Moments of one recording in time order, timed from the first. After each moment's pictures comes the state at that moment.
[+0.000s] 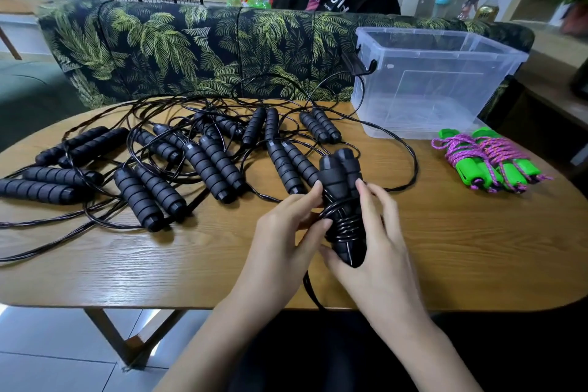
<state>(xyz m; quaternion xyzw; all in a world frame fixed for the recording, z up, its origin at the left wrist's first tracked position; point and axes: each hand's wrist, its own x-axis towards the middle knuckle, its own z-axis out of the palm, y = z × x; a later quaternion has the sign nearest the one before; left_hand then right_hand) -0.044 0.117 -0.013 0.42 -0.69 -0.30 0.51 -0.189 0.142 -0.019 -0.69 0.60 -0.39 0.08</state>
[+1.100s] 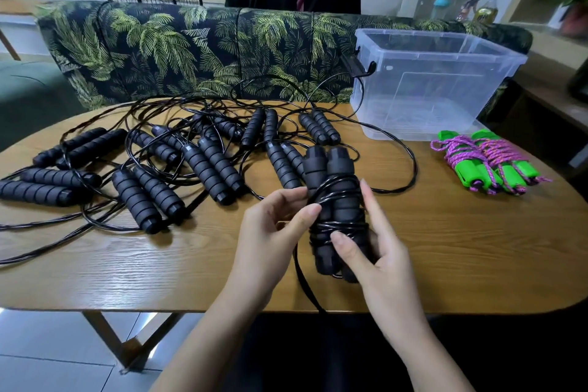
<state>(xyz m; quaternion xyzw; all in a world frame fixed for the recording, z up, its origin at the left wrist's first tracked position) -0.041 0.110 -0.006 0.44 -0.52 -0.47 0.56 -0.186 0.144 -0.020 -0.58 0.44 -0.57 0.37</state>
